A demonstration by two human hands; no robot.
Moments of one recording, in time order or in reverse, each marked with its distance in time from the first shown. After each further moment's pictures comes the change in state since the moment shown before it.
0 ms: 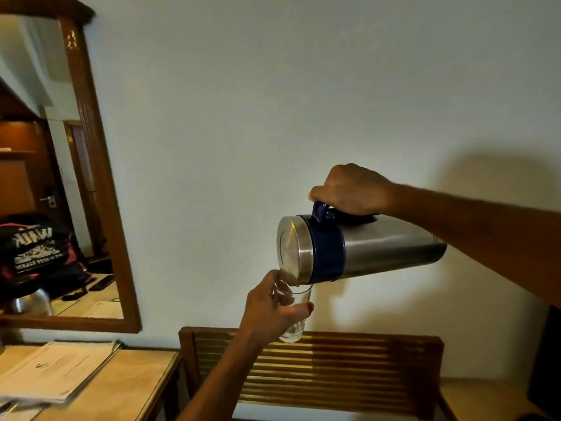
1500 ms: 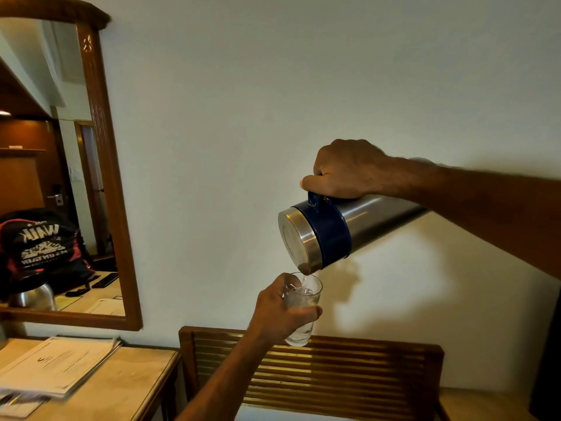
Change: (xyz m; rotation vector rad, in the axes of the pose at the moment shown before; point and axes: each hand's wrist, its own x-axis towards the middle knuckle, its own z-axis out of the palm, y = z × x) left_hand 0.006 -0.001 0.019 0.018 -0.018 -0.023; right_hand 0.008 -0.026 -0.037 -0.358 0.122 -0.313
